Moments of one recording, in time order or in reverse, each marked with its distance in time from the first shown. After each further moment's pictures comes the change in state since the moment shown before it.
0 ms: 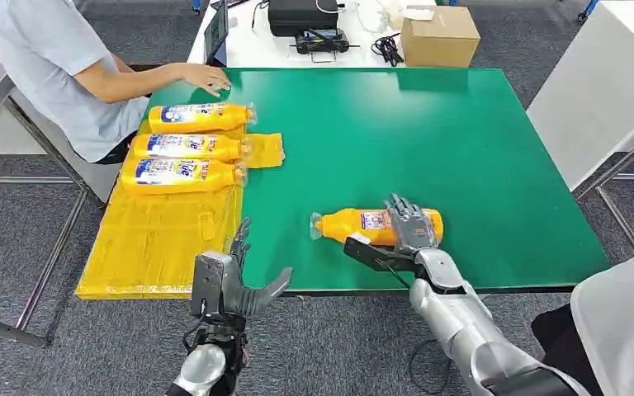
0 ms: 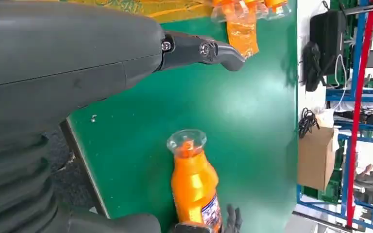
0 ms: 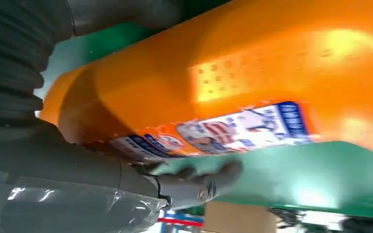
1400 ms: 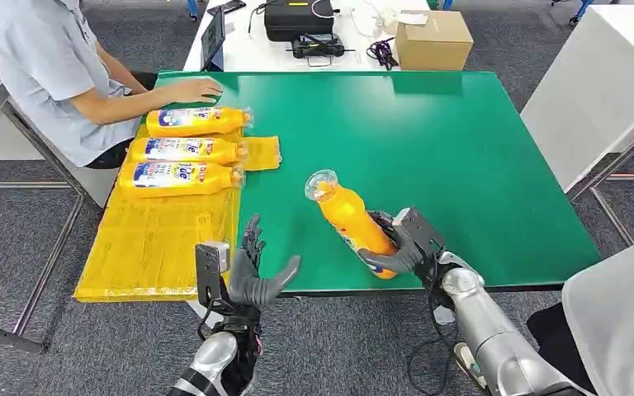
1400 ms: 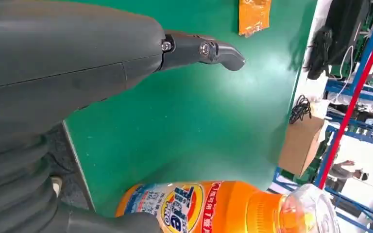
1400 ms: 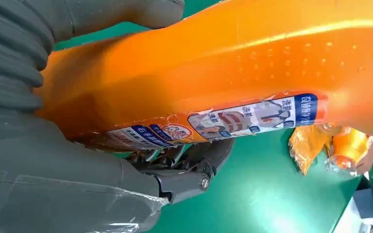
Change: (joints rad) left arm -0.083 -0.047 -0.024 0.131 0.252 -0.010 -0.076; right arm 0.095 -0.112 -0.002 -0.217 -0.997 0.659 -0.318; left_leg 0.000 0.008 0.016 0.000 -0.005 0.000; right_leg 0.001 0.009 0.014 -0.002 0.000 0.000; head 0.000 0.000
